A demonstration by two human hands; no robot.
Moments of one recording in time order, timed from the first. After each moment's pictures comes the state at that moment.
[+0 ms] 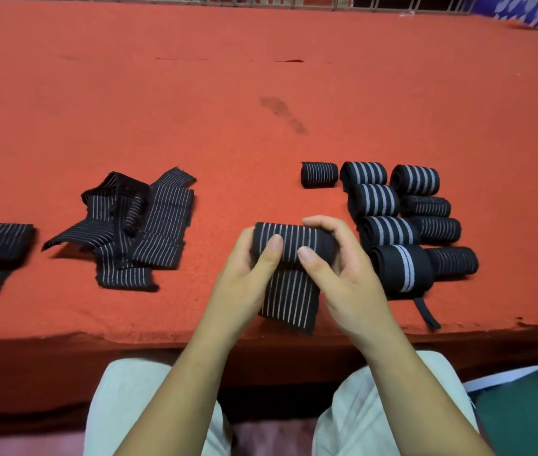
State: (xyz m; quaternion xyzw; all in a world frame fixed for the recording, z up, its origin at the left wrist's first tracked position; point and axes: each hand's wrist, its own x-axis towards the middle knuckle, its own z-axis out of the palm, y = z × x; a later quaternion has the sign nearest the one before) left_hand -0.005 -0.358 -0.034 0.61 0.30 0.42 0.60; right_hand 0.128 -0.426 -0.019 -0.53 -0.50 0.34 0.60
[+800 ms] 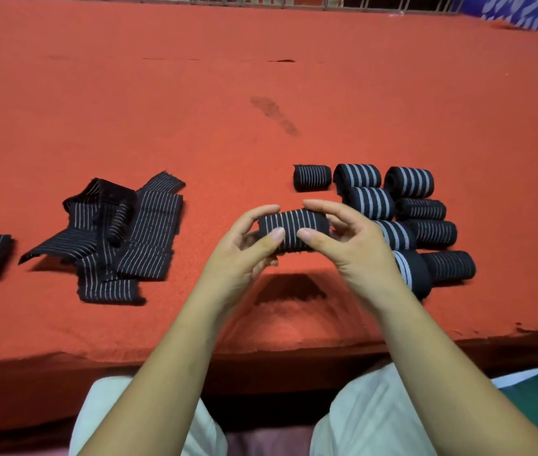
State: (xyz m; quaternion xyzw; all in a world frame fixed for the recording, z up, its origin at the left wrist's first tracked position) left_hand 0.013 -0.309 -0.041 0.52 0.24 0.39 0.72; right_hand 0.172 -0.388 -0.011 -0.56 -0.46 0.33 0.60
